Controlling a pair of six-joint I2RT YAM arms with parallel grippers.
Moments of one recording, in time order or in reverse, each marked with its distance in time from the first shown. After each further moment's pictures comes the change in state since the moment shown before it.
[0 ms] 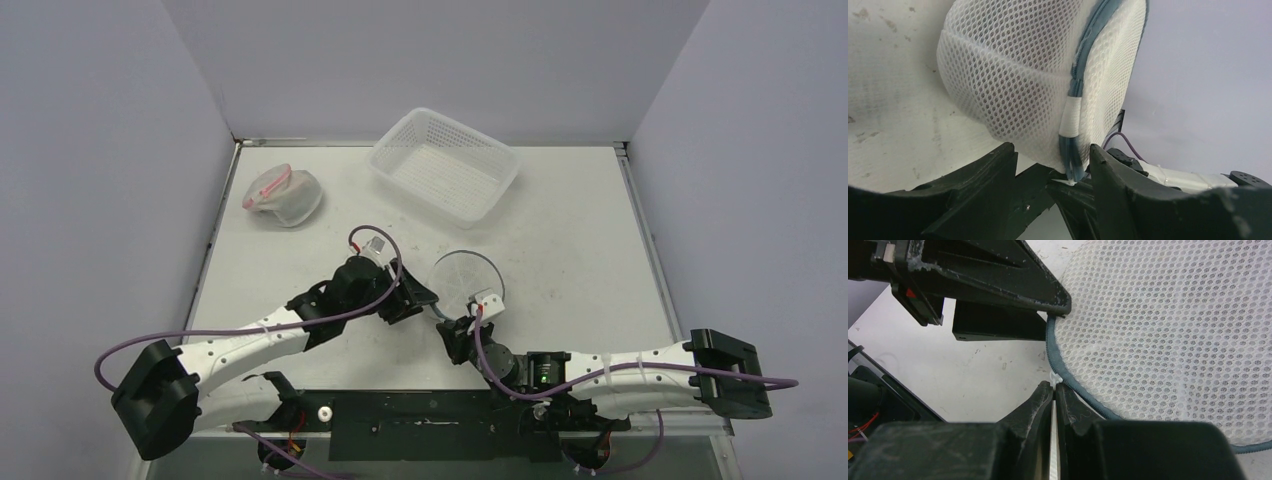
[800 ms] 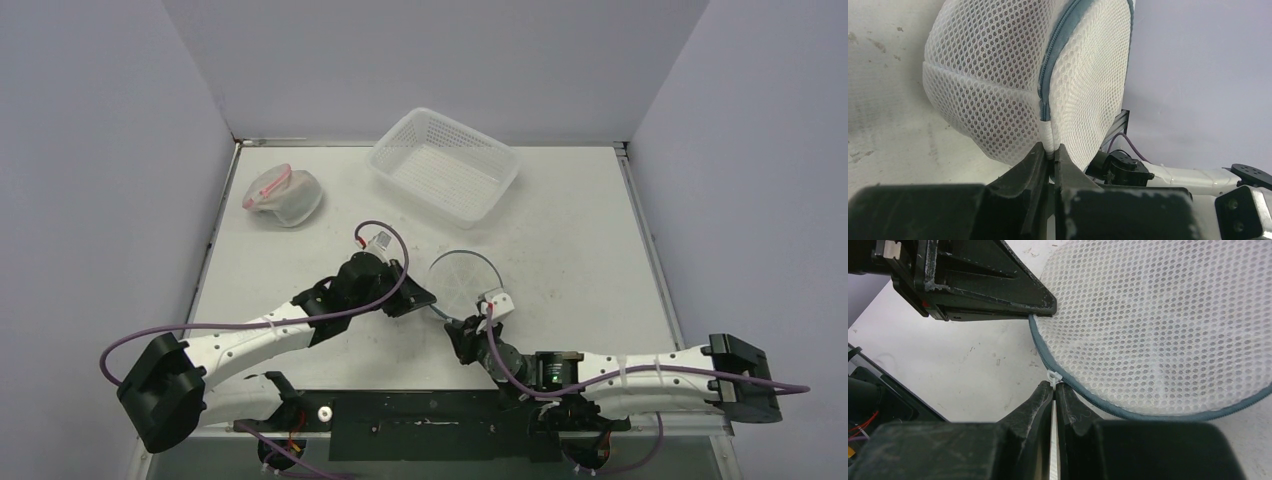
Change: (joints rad) left arm -0.006 0.050 0.043 0.028 -0.015 0.051; right arm 0.001 -0.081 0.000 -0.115 0.008 0.034
